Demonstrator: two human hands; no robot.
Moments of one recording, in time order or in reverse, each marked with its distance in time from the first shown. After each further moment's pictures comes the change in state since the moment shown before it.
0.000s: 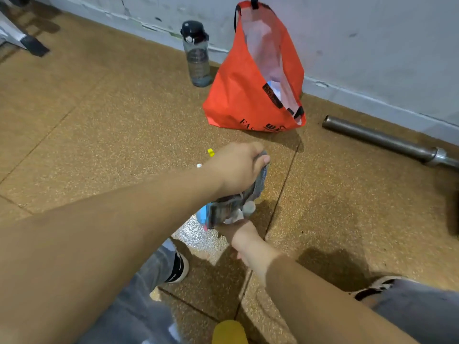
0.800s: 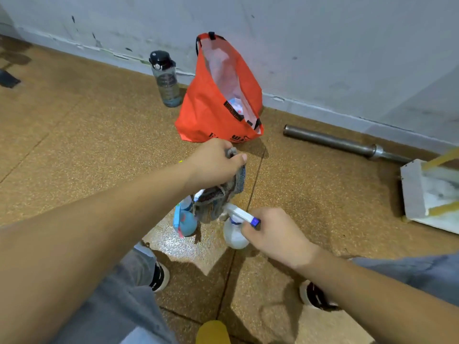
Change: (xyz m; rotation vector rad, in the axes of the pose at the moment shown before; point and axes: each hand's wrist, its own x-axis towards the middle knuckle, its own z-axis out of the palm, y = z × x) left_hand -0.022 0.065 -0.023 -0.348 0.009 -0.155; right_hand -0.127 -0.001 -0.131 -0.697 0.223 -0.592
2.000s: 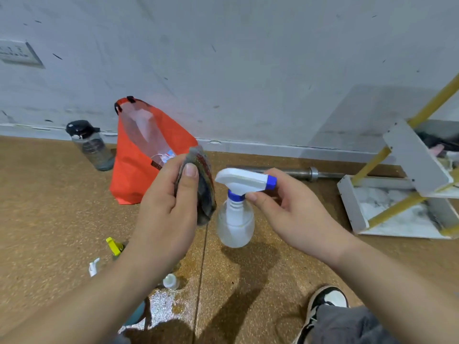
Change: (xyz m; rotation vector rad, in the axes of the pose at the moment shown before) left_hand 0.003 0.135 0.050 -0.342 0.387 0.493; right_hand -0.013 0.050 -0.203 0.389 0.441 -0.178
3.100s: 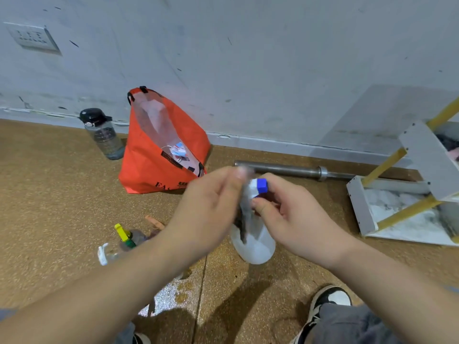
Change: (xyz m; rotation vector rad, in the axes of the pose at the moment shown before) left_hand -0.003 -0.023 0.021 0.007 -0.220 0.036; right_hand -0.006 0.000 0.019 -0.069 -0.108 -0.158
